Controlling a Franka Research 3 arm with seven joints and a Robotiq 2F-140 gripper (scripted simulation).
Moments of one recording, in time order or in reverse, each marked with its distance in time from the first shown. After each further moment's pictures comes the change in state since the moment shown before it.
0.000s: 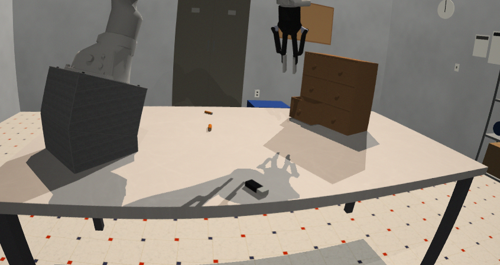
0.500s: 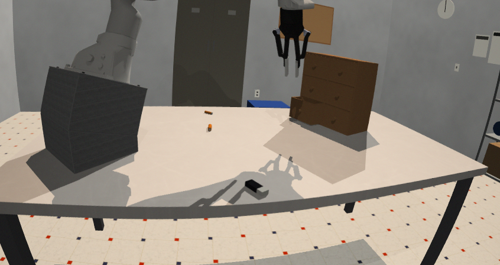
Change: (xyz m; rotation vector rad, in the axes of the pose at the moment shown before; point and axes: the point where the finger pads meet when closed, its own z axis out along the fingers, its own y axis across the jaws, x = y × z) arm 0.020 -0.014 0.005 0.005 -0.015 -0.072
